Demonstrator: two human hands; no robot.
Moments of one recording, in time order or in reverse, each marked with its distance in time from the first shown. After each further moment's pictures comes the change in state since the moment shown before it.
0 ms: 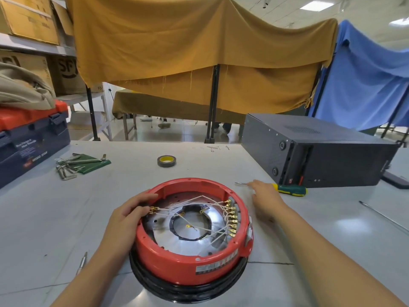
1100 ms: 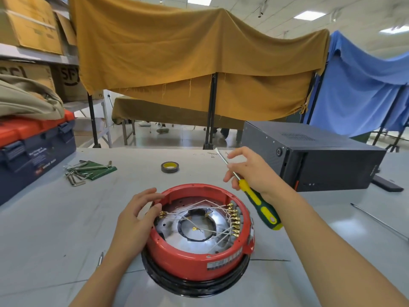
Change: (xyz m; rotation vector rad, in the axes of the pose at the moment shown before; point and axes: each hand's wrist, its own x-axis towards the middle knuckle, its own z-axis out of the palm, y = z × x) left_hand -0.013 0.027 -0.004 0.207 0.028 0.192; right_hand -0.056 -0.084 -0.099 1.085 -0.006 -0.181
